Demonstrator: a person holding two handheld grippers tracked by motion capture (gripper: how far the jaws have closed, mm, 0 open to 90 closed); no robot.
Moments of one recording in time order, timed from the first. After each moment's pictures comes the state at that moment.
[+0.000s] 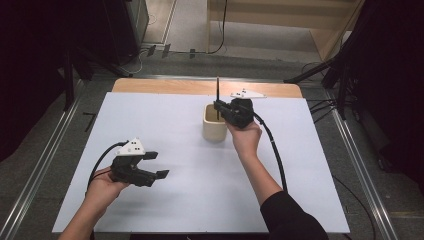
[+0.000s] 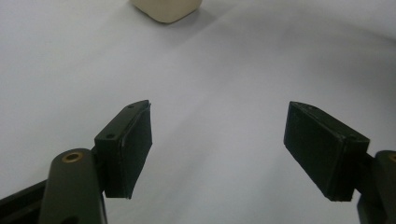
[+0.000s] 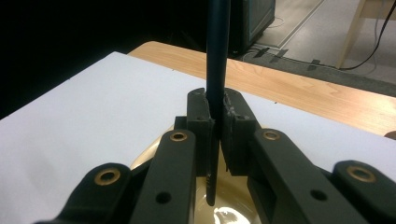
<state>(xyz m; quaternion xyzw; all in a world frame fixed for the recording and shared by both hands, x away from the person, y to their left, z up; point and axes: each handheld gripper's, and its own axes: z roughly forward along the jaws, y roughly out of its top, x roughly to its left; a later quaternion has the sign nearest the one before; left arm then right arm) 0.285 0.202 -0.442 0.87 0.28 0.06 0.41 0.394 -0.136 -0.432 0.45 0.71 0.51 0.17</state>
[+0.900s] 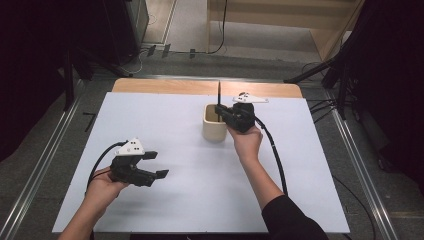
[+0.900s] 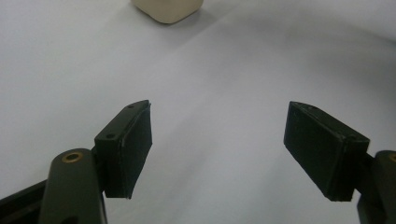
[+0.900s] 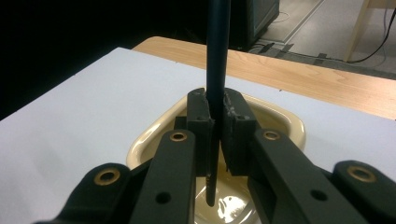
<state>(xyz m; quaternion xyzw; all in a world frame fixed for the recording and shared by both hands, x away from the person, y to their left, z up) 0.285 0.202 -0.442 0.87 0.28 0.06 0.41 0.387 -0.140 -0.442 0.46 0.71 0.51 0.16</state>
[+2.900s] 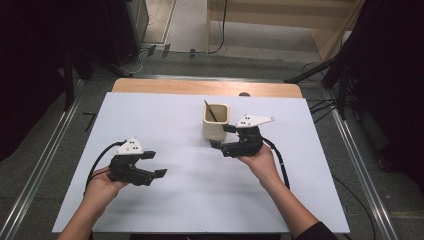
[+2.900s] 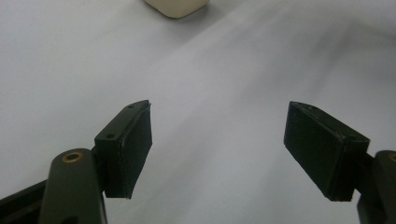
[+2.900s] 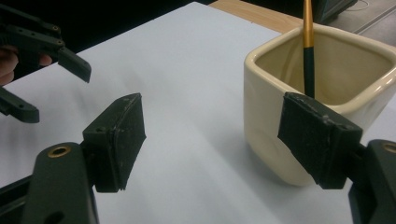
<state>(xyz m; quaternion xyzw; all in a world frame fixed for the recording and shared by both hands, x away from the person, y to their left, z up) 0.287 0.206 -0.444 0.87 0.28 0.06 0.40 0.320 -0.152 -0.441 0.35 0.79 0.50 0.10</state>
